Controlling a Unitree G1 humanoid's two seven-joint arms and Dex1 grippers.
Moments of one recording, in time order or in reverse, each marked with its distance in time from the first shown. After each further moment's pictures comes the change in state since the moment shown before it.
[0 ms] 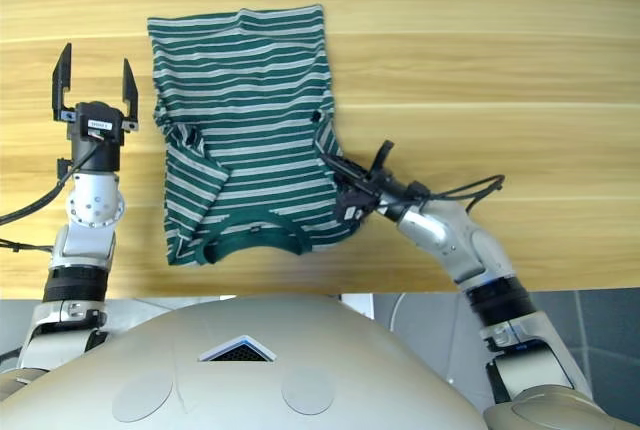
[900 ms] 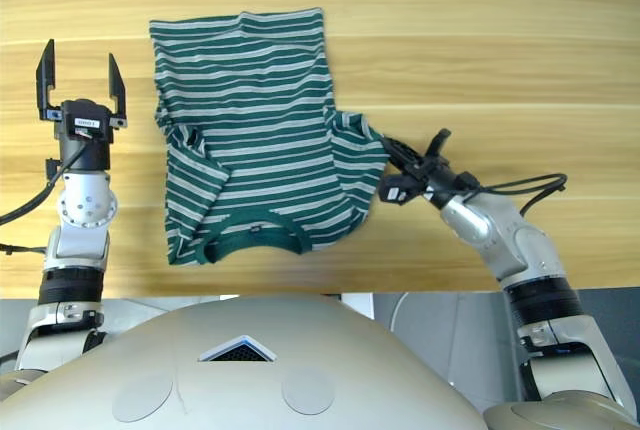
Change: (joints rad) left arm 0.013 0.004 0.038 -0.022 -0.001 0.000 0.006; right arm 0.014 -0.149 -0.101 0.079 -0.105 0.119 -0.094
